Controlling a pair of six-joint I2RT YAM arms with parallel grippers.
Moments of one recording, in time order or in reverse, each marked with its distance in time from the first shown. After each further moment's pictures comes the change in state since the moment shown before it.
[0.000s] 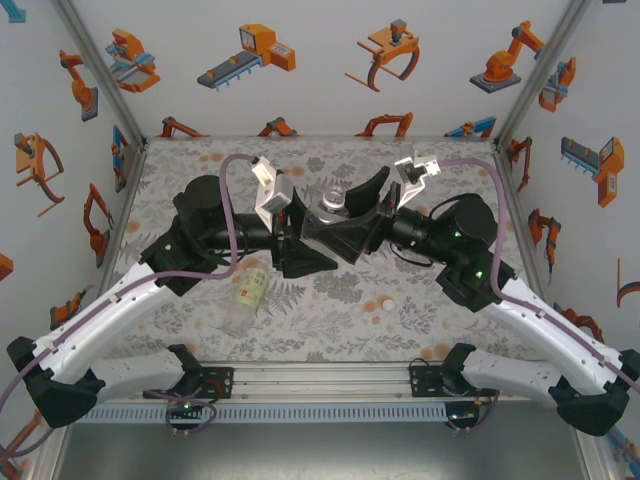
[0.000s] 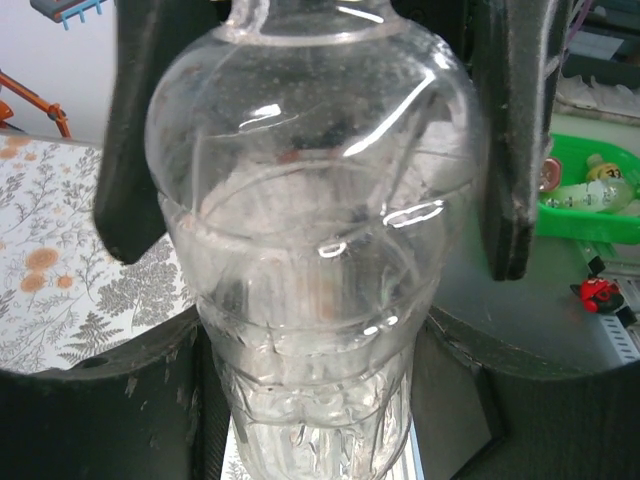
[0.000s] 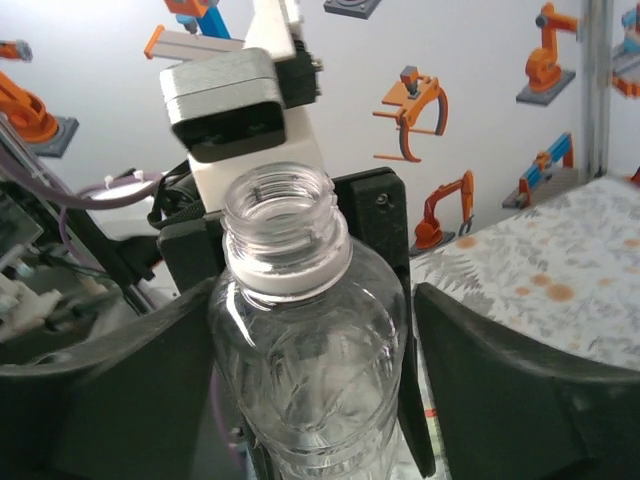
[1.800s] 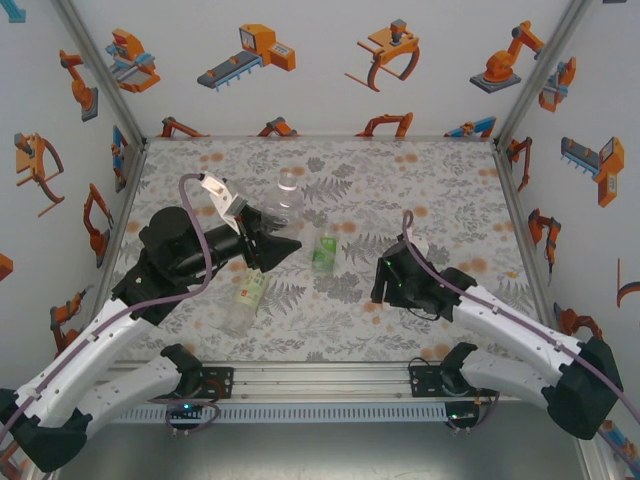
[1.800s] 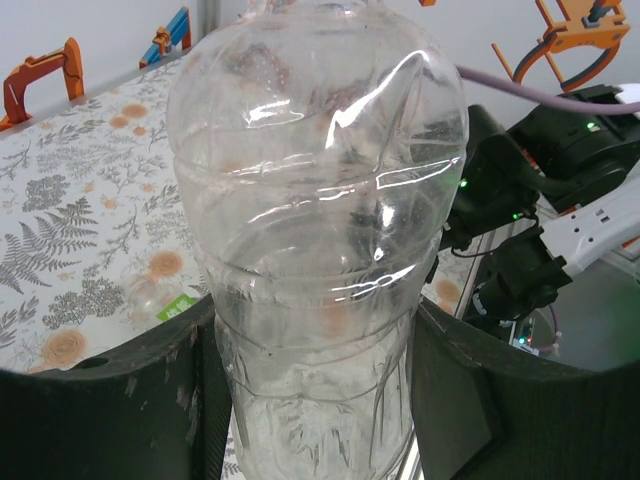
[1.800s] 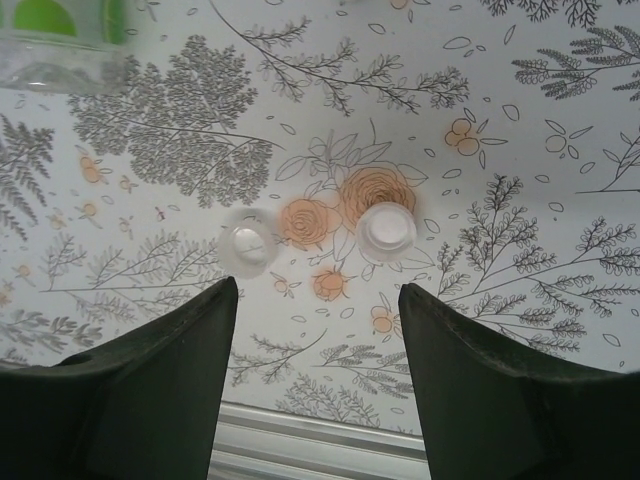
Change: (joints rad) left arm 0.152 -0.257 -0.259 -0.015 -0.358 -0.058; right arm -0.123 0.036 -0.459 -0.813 0.581 0.302
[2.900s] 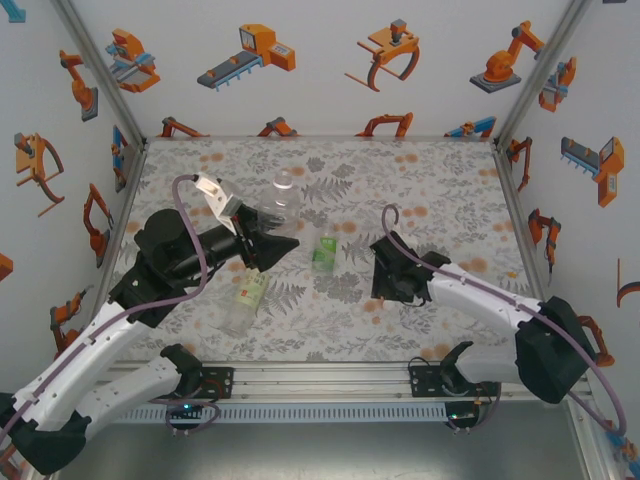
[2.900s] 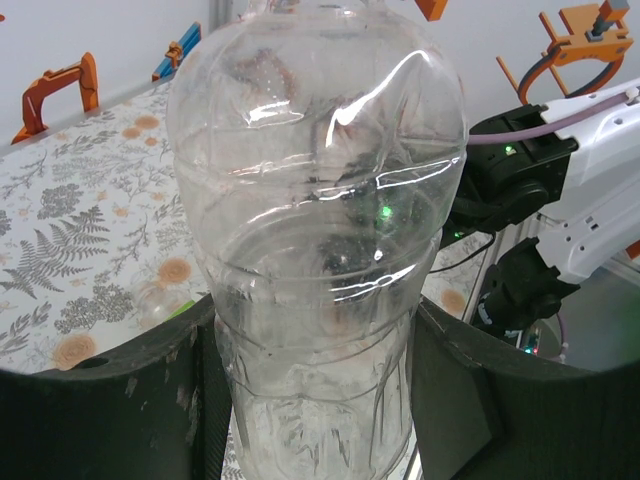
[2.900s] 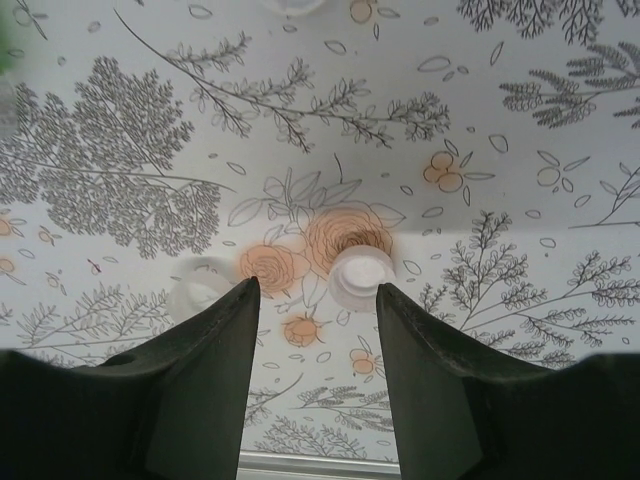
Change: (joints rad) left arm 0.000 -0.022 -0.003 0.005 -0.024 0.000; right arm -0.057 0.255 0.067 0.036 -0.005 -0.042
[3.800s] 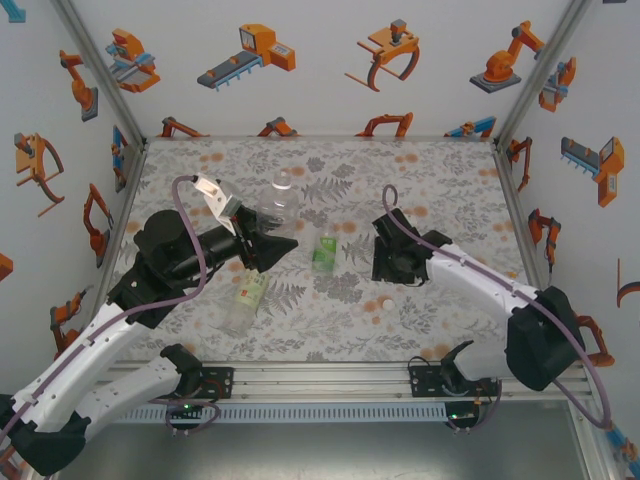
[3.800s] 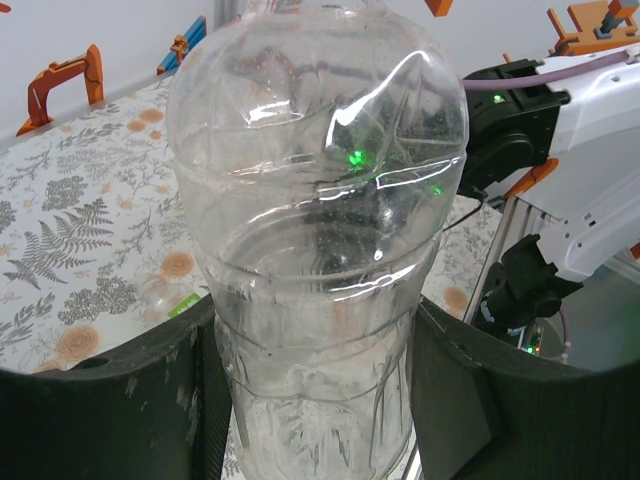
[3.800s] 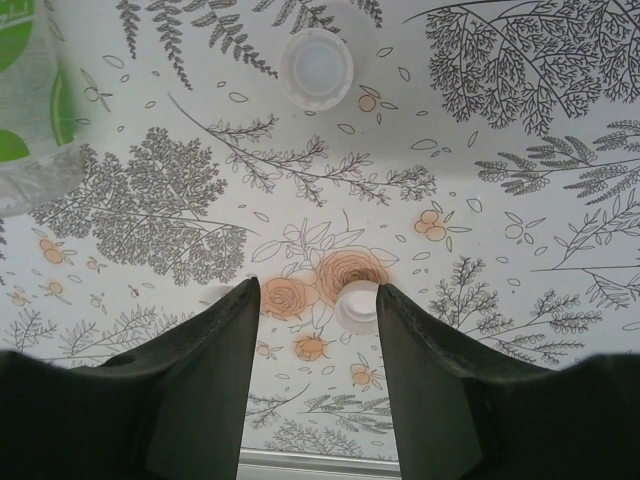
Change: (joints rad) left arm 0.000 -0.006 0.000 -0.019 -0.013 0.000; right arm -0.095 0.088 0.161 -0.066 -0.041 -0.109
